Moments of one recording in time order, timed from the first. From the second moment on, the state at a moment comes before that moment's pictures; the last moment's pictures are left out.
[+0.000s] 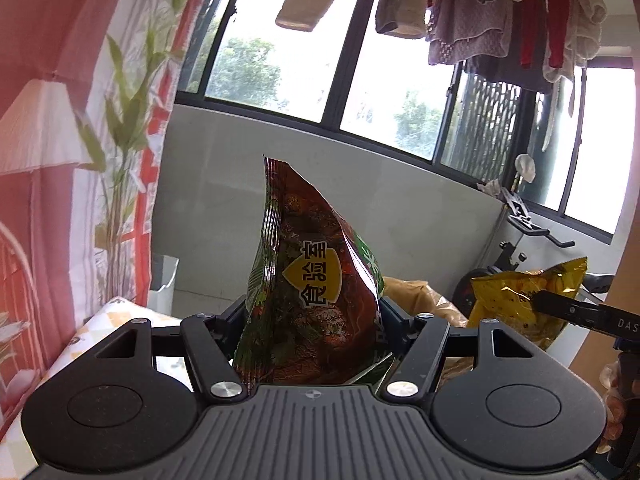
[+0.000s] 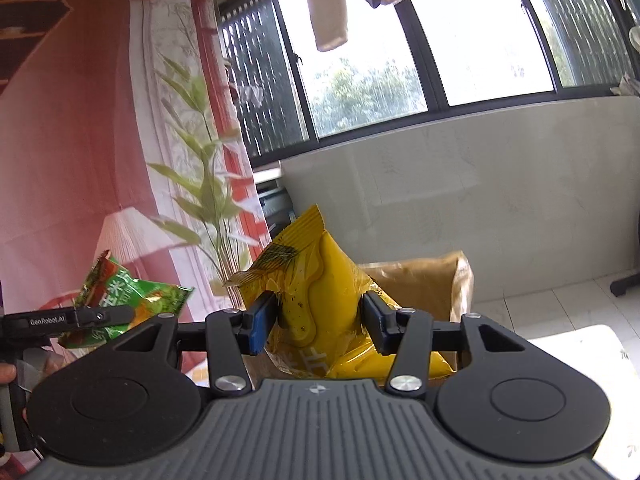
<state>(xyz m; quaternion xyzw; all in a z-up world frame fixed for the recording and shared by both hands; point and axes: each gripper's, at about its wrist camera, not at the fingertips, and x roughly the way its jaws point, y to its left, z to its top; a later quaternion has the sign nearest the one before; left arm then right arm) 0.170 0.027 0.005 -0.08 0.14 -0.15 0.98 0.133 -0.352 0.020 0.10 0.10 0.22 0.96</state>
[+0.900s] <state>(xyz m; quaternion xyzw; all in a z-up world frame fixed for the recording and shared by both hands) 0.328 -0.064 -0.020 0.03 0.21 -0.14 0.97 0.251 -0.349 -0.025 0.09 0.17 0.16 0.97</state>
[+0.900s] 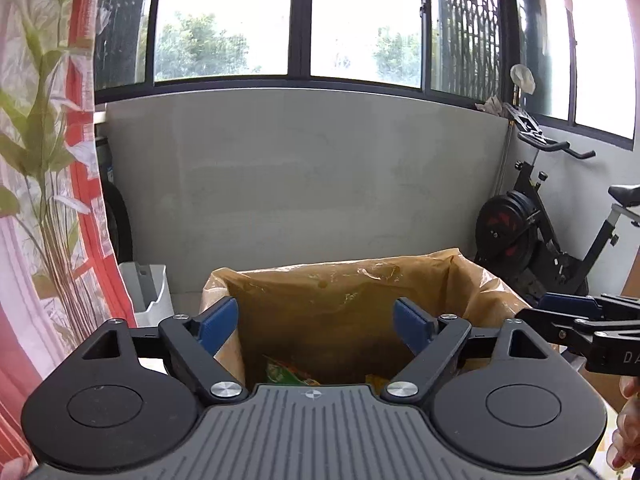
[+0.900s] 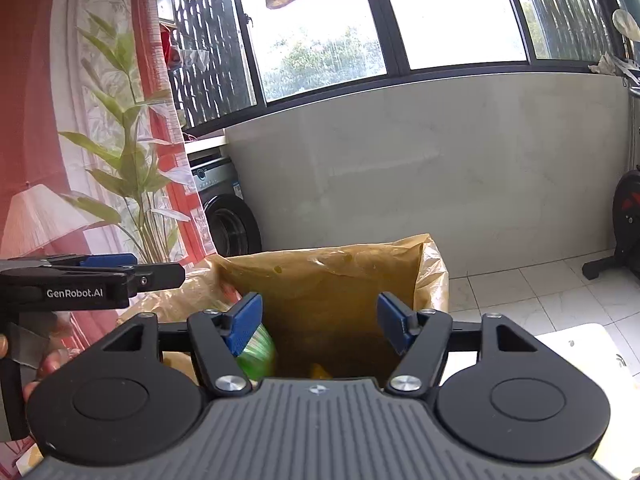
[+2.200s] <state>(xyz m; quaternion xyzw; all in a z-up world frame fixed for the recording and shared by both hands) 0.181 0.052 -0.124 -0.07 0.28 0.00 0.96 0.154 -0.382 -0.214 0.03 0.33 0.07 0.94</state>
